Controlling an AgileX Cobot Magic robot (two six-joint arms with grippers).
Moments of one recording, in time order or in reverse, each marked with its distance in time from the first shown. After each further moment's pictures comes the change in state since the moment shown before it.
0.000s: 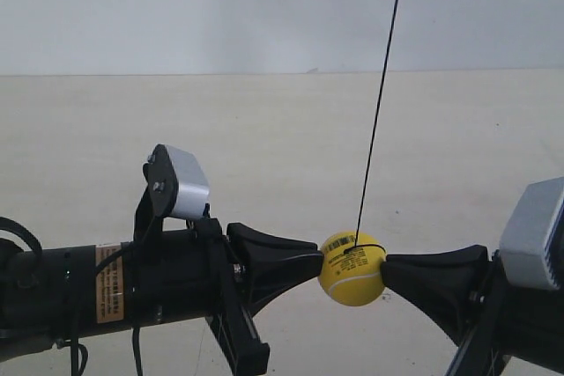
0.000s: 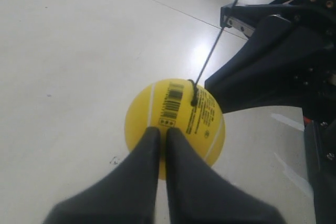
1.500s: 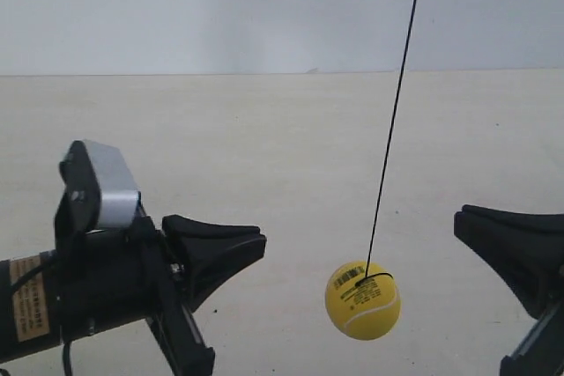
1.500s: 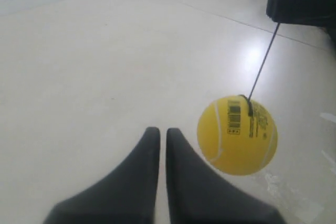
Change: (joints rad) left arm 0.000 -0.221 0.141 -0.187 0.109 0.182; right arm 0.000 -0.421 0.022 0.075 0.289 0.002
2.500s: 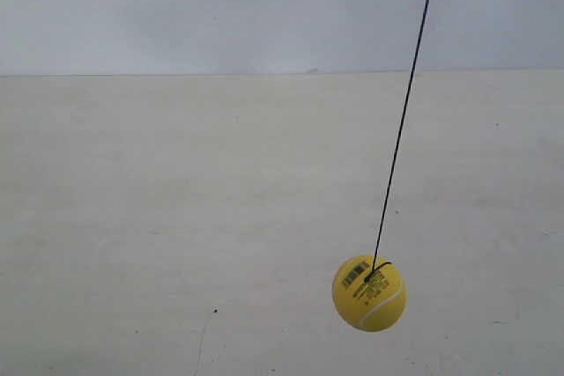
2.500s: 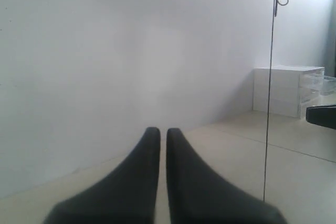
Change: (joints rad) left arm 0.000 -1.301 0.176 -0.186 0.698 0.070; right arm 0.000 -0.504 0.037 0.130 0.310 0.088
